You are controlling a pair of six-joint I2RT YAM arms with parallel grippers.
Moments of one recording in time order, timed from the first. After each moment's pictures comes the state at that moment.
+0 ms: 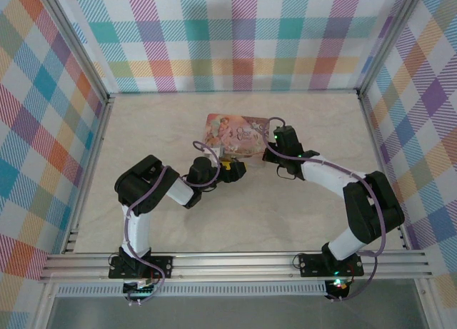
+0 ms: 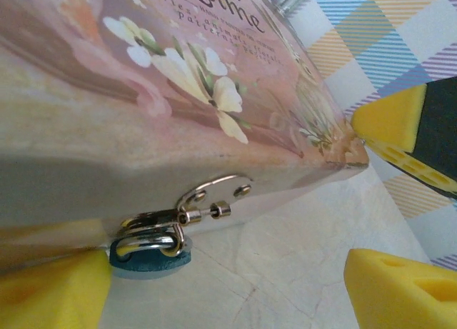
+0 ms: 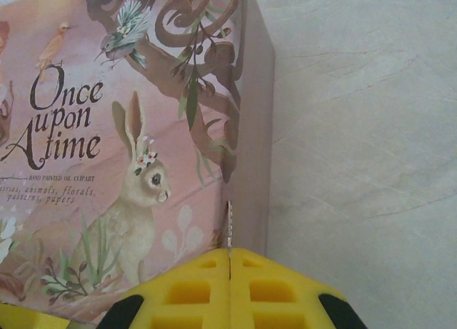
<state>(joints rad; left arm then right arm) -0.64 1.99 0.67 1.06 0.24 -0.71 0.48 1.56 0.90 -0.10 0.07 0.60</state>
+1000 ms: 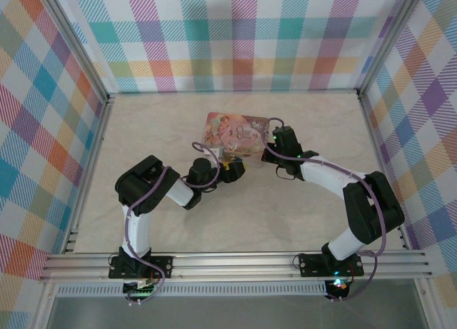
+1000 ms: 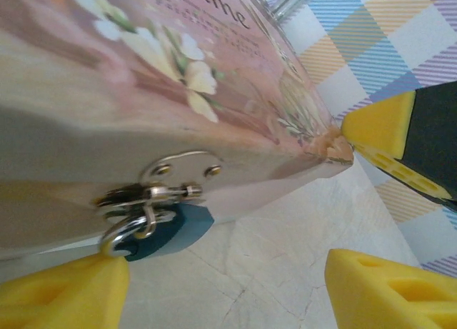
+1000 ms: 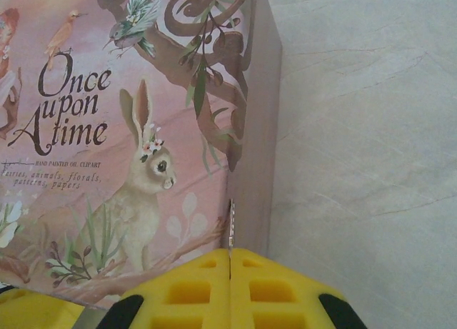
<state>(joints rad) -0.63 1.99 0.64 1.11 0.24 -0.75 0.49 1.56 0.90 -0.10 0.07 0.60</state>
